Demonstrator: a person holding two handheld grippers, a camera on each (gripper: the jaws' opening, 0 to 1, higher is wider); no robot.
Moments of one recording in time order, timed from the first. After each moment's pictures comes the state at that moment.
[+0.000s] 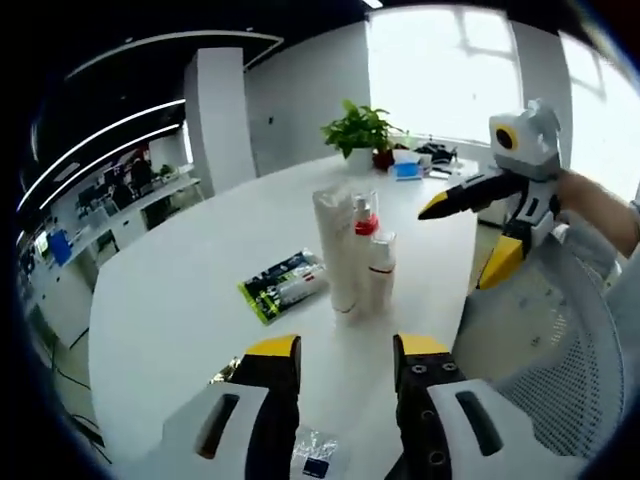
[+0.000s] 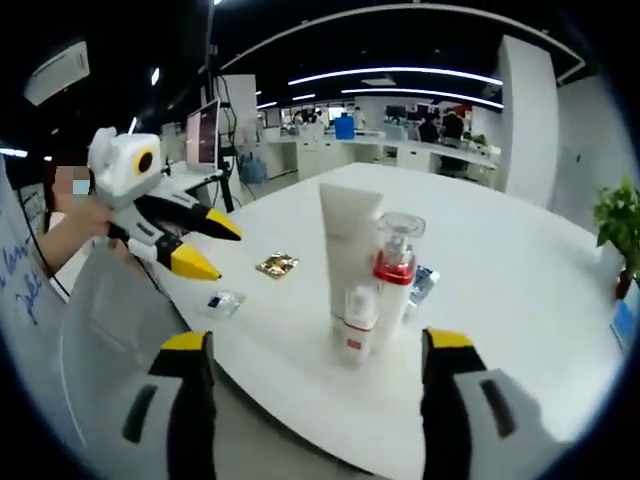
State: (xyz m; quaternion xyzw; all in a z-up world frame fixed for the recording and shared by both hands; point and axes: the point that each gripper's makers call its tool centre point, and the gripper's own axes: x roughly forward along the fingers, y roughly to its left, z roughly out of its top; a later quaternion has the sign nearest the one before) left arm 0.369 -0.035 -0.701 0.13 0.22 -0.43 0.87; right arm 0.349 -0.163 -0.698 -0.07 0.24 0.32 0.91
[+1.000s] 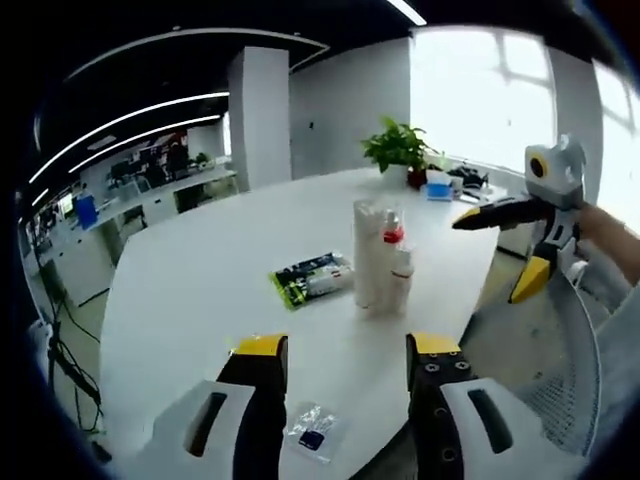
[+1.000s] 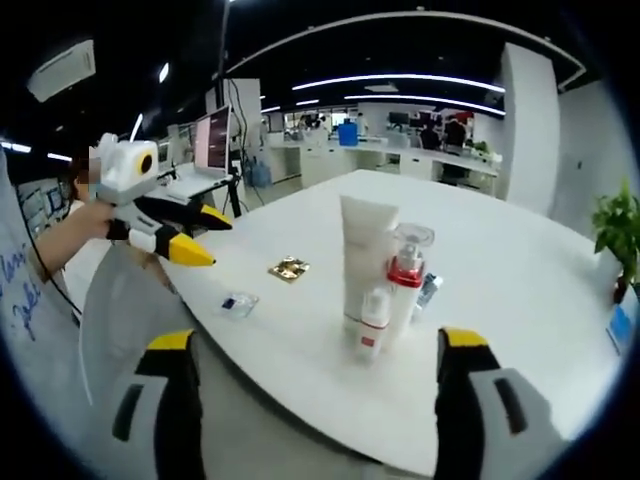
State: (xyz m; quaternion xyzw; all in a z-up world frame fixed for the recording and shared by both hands) left arm 0.359 -0.002 -0.682 0.08 0.21 -0.37 0.90; right arm 0.333 -0.161 -0.686 -0.08 0.23 0.32 0.91
